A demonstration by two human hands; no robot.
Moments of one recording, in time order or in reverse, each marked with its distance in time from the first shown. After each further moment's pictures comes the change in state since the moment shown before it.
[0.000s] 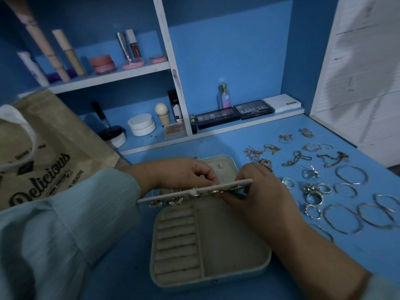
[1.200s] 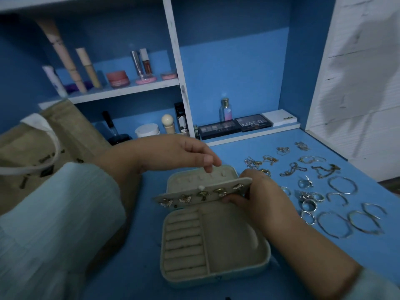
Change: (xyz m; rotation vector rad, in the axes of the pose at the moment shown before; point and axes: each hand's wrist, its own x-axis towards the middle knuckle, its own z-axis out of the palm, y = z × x) left_hand -0.059 0.038 -0.040 0.007 0.079 0.117; right_hand 0.017 -0.019 -0.024 0.030 -0.369 0.265
